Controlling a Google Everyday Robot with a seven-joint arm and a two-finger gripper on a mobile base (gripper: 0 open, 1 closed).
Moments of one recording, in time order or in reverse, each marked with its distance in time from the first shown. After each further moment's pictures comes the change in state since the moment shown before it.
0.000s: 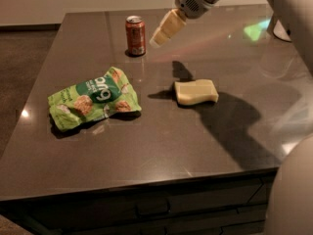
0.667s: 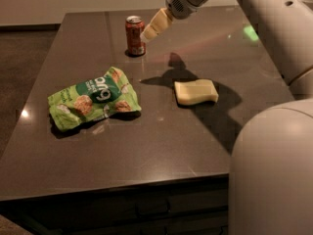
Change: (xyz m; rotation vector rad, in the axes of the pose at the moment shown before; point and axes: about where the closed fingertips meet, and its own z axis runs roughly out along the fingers) arm -0.010 -0.034 0.048 0.041 0.004 0.152
